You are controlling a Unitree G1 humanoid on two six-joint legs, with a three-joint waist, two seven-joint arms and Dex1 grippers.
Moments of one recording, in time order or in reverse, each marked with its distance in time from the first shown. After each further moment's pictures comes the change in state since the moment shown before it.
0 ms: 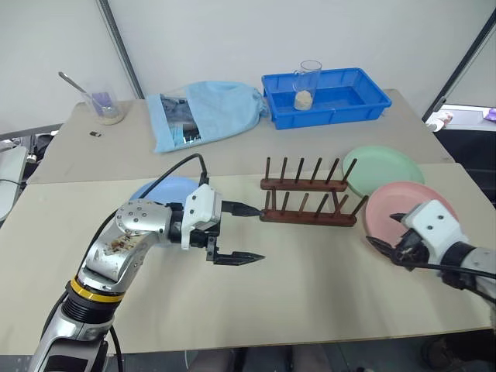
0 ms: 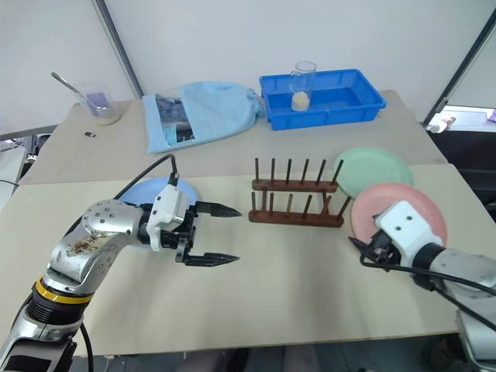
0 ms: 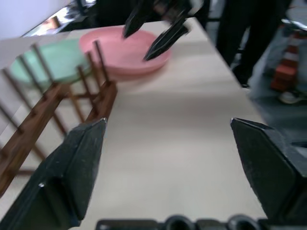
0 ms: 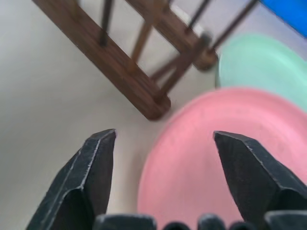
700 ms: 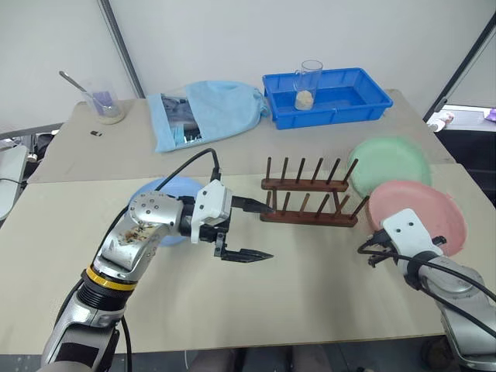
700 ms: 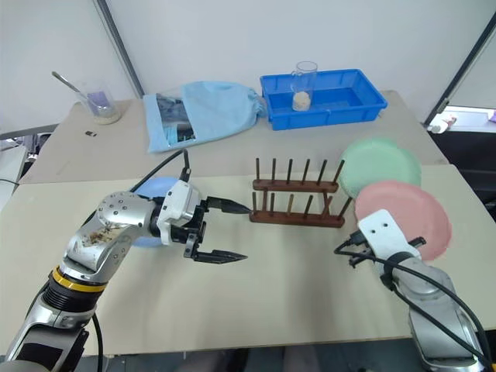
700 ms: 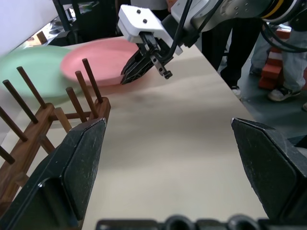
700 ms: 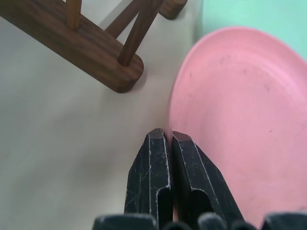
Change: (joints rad) left arm -0.054 -0.046 -0.049 0.099 0.033 -0.080 -0.037; right arm -0.037 0.146 0.115 -0.027 -0.137 0.197 -0.240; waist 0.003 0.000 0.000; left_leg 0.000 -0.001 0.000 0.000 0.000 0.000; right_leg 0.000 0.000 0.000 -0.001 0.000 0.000
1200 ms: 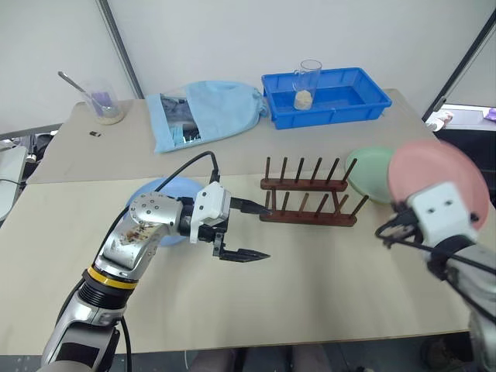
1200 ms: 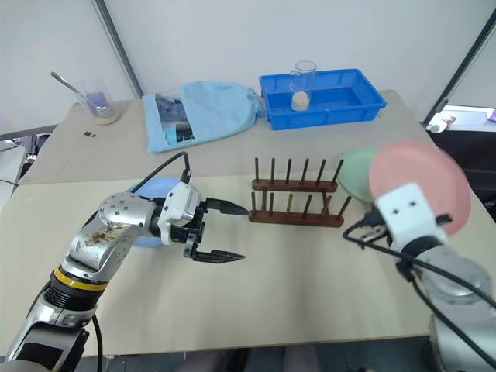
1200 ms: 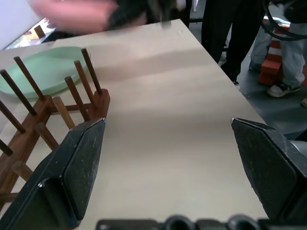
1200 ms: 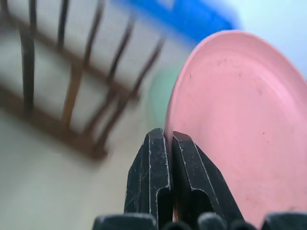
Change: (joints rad) left arm -0.006 -0.004 0.006 0.055 0.012 -0.017 -0.014; right arm -0.178 -0.038 -0.266 -0.312 0.154 0.143 0.122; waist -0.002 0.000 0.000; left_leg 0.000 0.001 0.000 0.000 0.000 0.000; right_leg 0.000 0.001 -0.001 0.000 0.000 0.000
